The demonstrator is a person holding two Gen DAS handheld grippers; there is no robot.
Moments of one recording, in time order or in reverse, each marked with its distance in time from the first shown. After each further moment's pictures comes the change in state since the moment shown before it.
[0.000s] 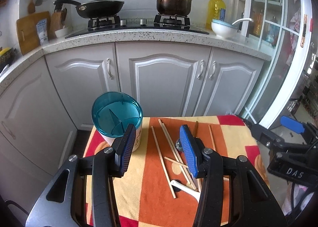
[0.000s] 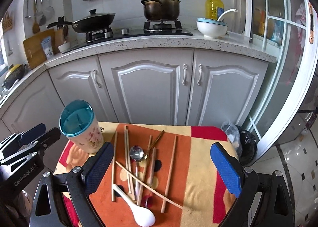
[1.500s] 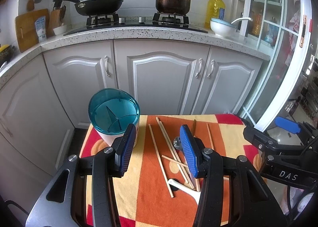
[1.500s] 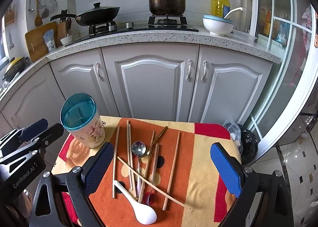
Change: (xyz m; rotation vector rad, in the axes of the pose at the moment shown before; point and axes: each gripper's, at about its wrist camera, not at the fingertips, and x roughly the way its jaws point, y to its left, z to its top) left arm 0.004 -0.001 -0.006 -0.008 0.009 -0.018; right arm 0.008 0.009 0.002 -0.029 0.044 0.002
